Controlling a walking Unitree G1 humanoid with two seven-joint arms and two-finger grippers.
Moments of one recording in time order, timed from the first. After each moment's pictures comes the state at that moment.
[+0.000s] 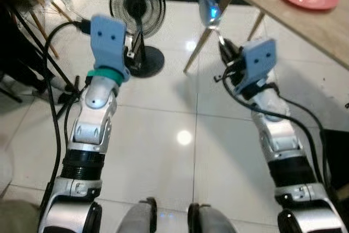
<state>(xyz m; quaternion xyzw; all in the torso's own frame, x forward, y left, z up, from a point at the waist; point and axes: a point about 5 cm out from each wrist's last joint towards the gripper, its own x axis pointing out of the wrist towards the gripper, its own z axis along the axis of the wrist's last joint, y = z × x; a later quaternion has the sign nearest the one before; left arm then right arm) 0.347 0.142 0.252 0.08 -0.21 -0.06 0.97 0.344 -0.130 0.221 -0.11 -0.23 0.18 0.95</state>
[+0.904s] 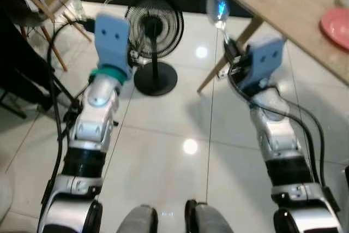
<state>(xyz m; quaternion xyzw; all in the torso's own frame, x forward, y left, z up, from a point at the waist) 0.347 0.139 0.250 0.07 -0.21 -0.07 0.97 0.346 -0.138 0.226 -0.08 -0.24 0.15 0.96</state>
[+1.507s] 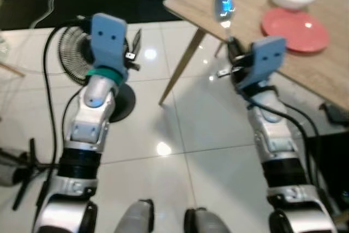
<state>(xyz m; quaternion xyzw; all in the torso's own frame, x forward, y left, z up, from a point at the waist) 0.347 0.138 0.251 0.07 -0.21 -0.08 0.97 0.347 -0.138 0.223 -0.07 -0.23 0.14 0.96</state>
